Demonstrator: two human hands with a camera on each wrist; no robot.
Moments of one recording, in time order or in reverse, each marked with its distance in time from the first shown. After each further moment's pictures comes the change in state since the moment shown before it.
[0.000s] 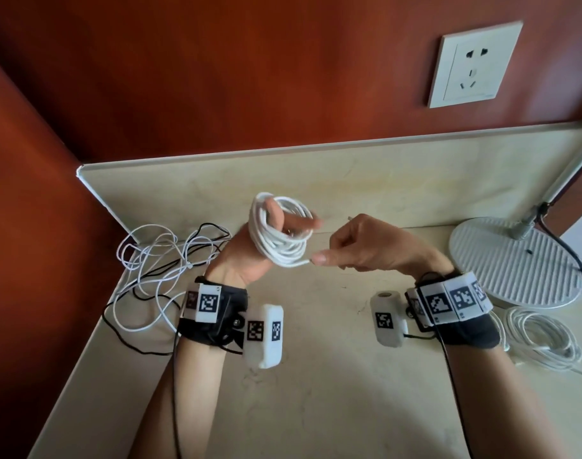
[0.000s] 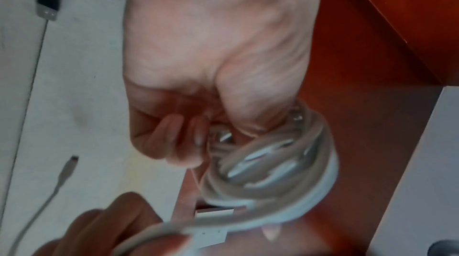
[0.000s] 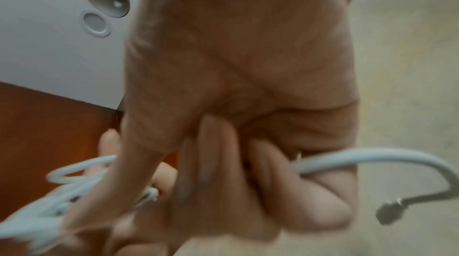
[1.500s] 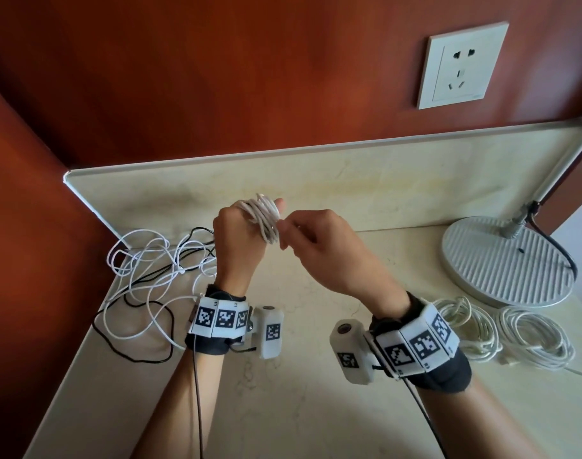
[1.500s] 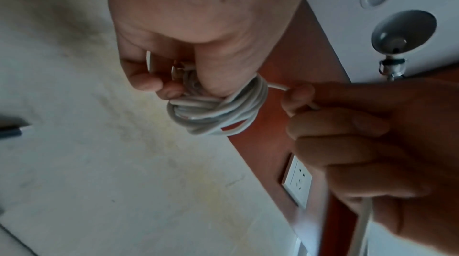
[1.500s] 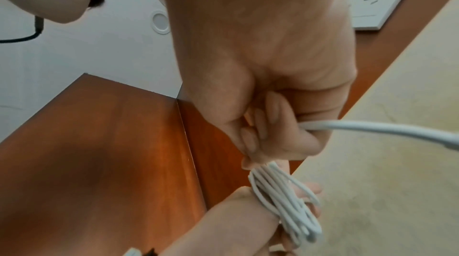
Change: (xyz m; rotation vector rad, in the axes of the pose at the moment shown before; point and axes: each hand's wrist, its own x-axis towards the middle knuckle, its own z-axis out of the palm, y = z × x) left_hand 0.005 -0.017 0.000 1.062 0.769 0.136; right_hand 0.003 -0.034 0.050 -0.020 0.440 -0.288
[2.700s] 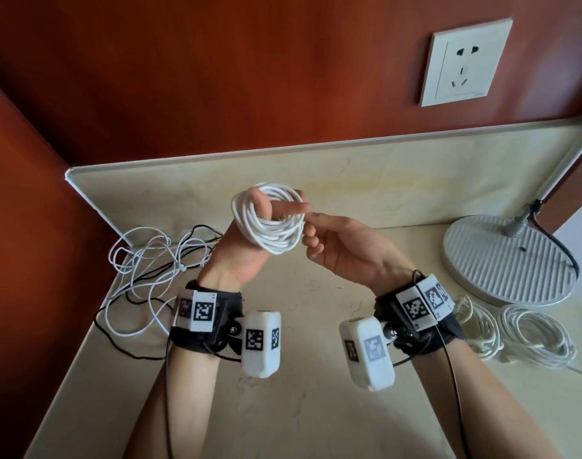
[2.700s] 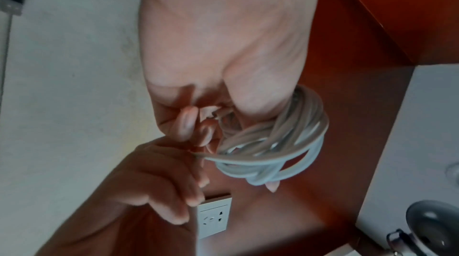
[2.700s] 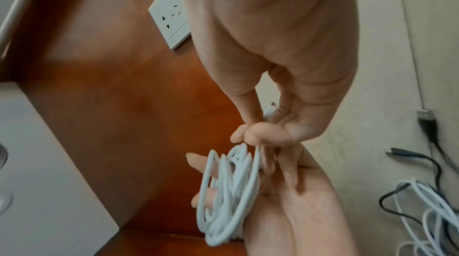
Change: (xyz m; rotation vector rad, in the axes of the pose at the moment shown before) left_hand 0.001 0.041 -0.027 -1.064 -0.601 -0.258; right_hand 0.018 0.036 -0.010 1.211 -0.169 0.519
